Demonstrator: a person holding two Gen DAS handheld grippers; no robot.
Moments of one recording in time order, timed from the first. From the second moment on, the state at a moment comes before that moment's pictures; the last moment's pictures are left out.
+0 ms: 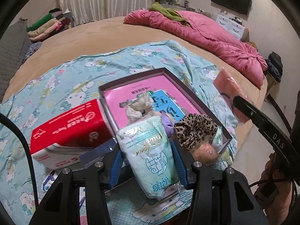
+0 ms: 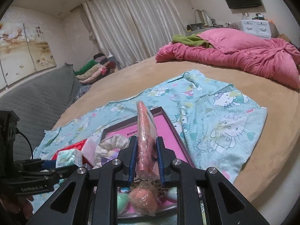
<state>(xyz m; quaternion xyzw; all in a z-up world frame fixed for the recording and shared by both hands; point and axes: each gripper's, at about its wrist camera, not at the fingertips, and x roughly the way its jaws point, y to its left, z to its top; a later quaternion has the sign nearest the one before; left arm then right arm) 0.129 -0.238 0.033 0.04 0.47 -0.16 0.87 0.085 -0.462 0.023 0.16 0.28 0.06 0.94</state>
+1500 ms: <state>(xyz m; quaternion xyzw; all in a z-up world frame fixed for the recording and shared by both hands) 0.180 -0.264 -0.021 0.04 0.51 -0.17 0.84 0.138 -0.459 -0.011 0.11 0.32 0.03 0.94</state>
